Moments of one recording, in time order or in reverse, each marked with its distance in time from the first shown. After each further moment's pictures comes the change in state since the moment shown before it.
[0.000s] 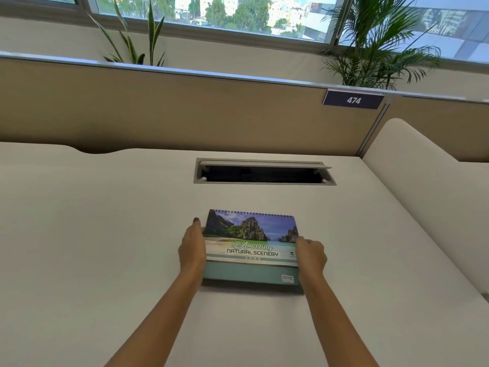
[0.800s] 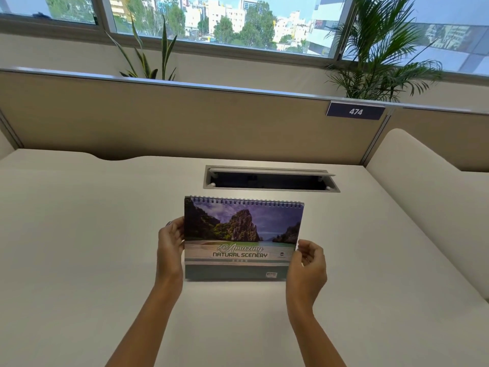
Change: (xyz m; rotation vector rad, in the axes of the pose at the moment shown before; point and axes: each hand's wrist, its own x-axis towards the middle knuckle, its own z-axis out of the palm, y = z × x) left_hand -0.050 0.027 -0.063 -0.400 -0.056 0.277; right_hand -0.070 0.017 0.009 0.224 0.217 -0.388
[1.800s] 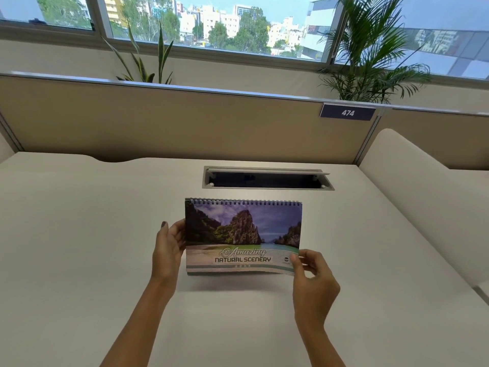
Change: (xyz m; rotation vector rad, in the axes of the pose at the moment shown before) left_hand 0.001 -0.011 -0.026 -0.043 -0.175 -0.047; right_hand -0.021 0.004 -0.039 -0.117 0.003 -0.329
